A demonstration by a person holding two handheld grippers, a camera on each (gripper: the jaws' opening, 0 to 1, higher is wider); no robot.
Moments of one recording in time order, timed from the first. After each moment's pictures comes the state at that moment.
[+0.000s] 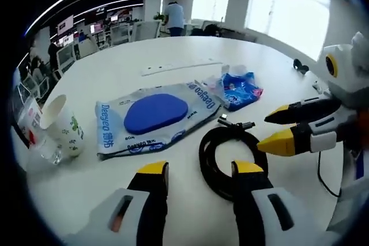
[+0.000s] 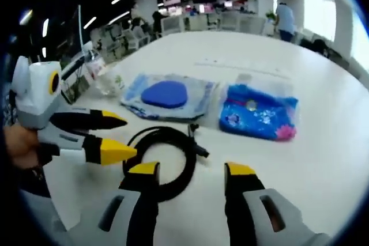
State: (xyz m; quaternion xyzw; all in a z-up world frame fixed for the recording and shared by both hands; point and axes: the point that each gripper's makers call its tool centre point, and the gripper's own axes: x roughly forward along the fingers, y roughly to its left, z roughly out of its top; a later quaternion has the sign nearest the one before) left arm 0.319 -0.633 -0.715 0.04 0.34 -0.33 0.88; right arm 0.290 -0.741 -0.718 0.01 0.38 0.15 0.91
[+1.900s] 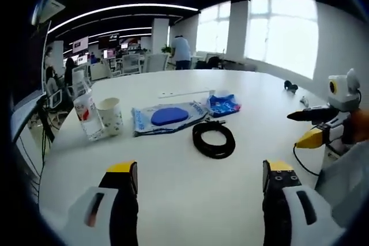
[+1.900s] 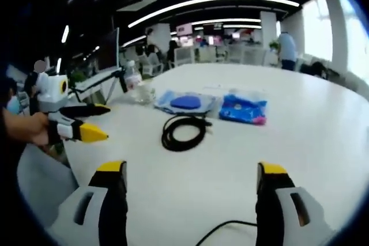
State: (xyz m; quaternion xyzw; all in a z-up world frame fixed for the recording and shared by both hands) left arm 0.207 -0.564 -0.655 0.03 0.23 -0.31 0.92; right arm 0.158 -0.756 -0.662 0.02 0.26 0.17 0.95
